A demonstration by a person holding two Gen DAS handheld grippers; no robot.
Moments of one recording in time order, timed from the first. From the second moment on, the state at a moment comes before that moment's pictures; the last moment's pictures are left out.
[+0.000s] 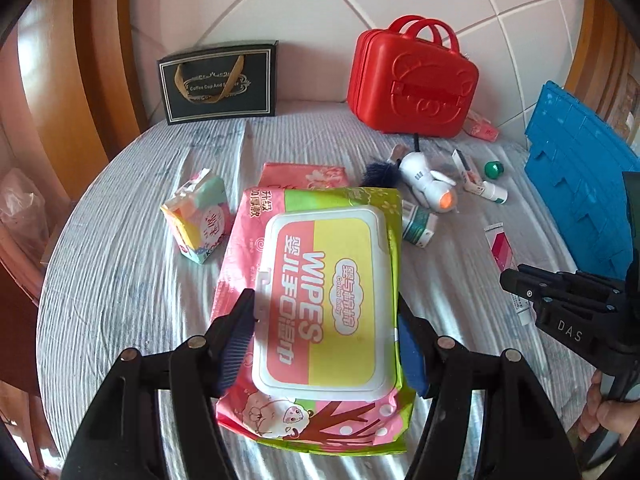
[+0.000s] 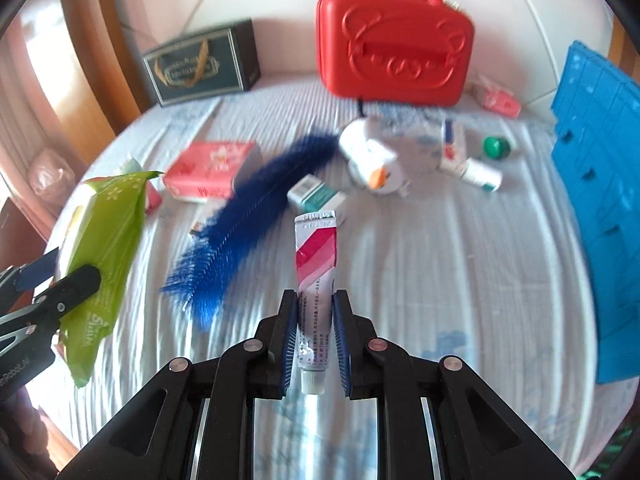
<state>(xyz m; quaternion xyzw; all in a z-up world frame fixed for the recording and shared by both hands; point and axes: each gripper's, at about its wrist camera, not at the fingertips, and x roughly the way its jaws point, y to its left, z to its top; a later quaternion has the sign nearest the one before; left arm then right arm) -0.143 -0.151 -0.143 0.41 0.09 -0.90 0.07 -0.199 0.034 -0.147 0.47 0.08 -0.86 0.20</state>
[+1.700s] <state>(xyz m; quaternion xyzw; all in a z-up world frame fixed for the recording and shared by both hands) -0.283 0.468 0.076 0.29 -0.01 -0.95 -0.09 -0.284 0.592 0.055 0.31 0.03 -0.95 0.11</state>
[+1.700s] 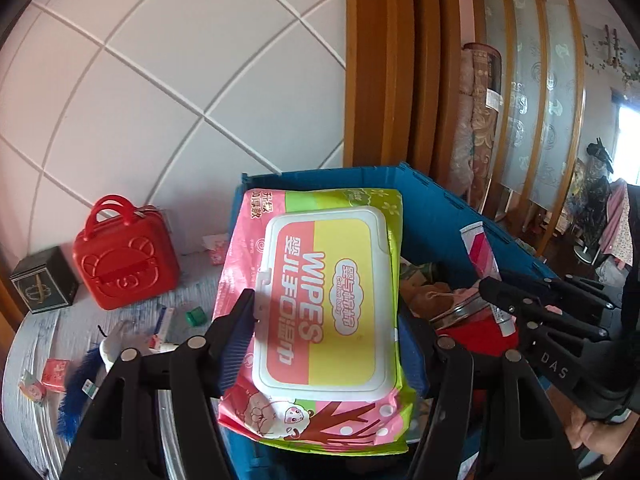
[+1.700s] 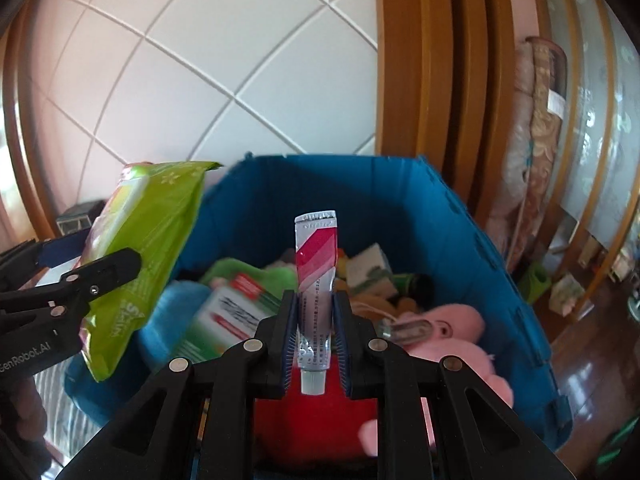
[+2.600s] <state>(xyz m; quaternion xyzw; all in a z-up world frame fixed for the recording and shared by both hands) -0.278 0.545 0.063 0.28 -0.08 -0.96 -0.04 -0.260 0.685 0.028 0.30 -0.02 -0.94 0.13</state>
